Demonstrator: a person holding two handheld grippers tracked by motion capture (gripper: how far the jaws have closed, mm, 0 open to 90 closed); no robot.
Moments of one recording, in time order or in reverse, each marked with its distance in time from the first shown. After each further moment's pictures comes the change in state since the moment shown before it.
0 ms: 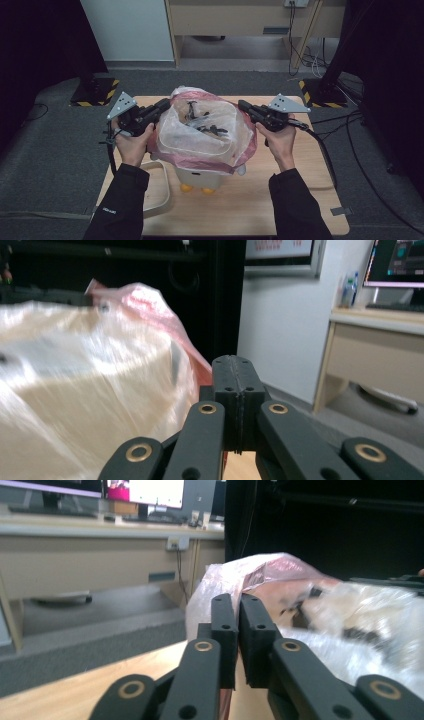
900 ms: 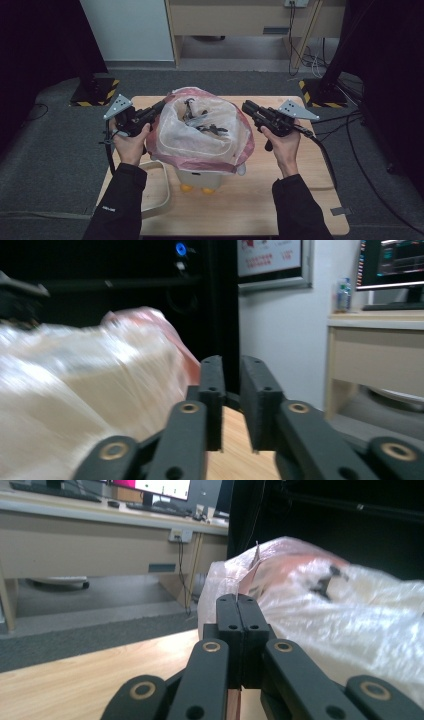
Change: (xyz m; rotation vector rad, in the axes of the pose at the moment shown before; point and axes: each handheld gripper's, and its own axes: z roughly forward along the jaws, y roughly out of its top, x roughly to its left) left arm 0.013 -0.007 -0.004 -0.014 0.001 -0.074; right arm -0.002 -0.008 -0.017 -0.123 0.016 0.125
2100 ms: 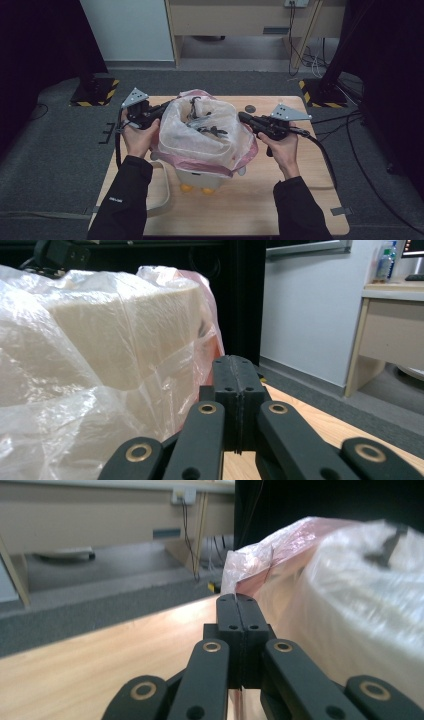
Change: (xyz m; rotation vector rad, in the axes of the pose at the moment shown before) left arm 0.001 0.000 0.031 0.233 0.051 0.060; right arm 0.002 -0.013 0.002 0.161 0.070 -0.054
